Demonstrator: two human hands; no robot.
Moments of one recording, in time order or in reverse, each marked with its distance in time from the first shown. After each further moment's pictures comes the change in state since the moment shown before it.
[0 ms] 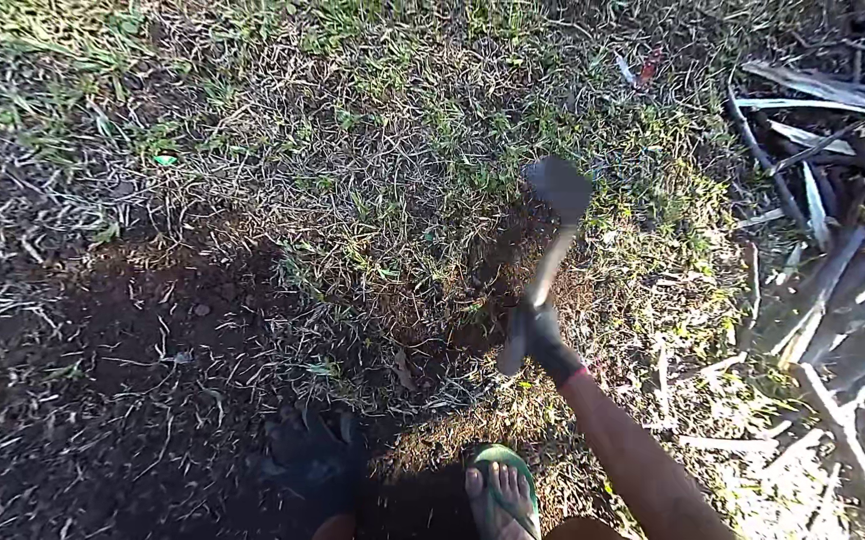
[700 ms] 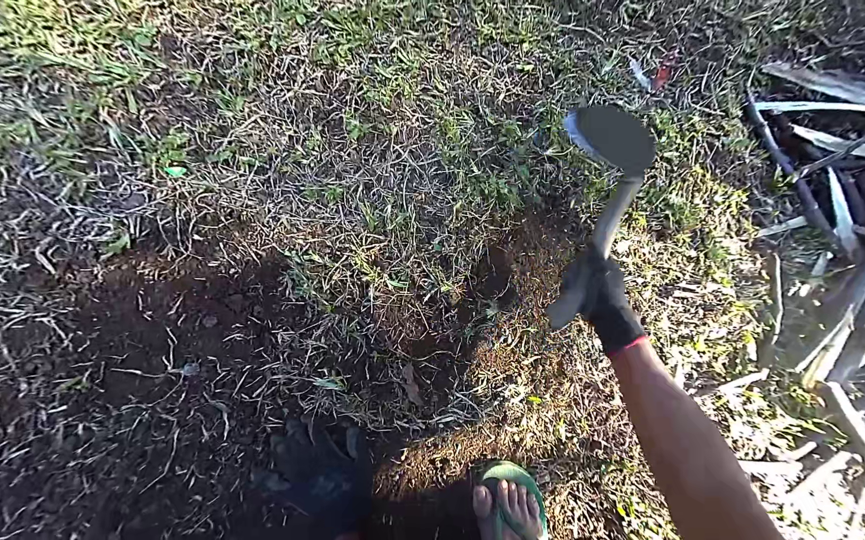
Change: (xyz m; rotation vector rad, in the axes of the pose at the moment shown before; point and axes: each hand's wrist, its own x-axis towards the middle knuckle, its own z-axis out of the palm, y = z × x) left_hand -0.003 -0.005 0.004 -0.015 0.003 0.009; right_hand 0.045 -0.094 -0.021 -0.027 -0.038 -0.126
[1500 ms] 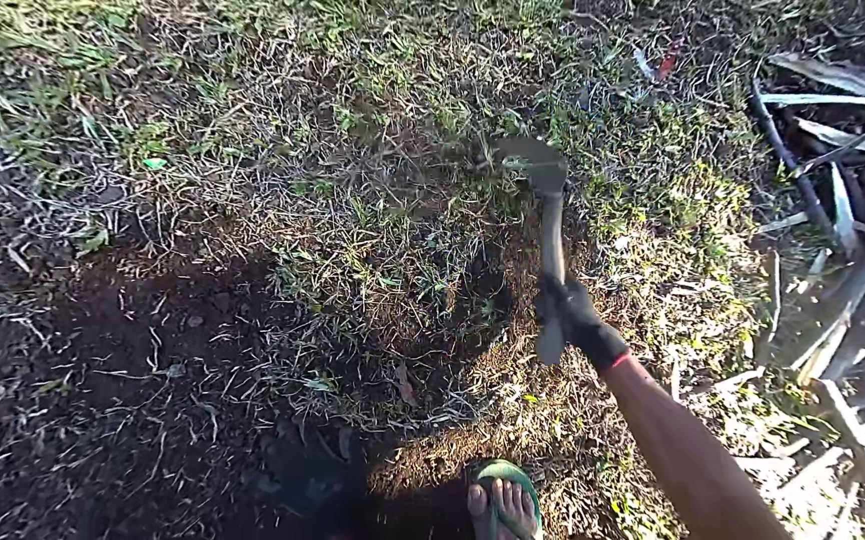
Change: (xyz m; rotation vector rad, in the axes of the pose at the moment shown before) left_hand -0.024 -0.029 0.050 0.093 0.047 -0.010; right_hand -0.023 0.028 0.010 -0.171 -0.171 0.205
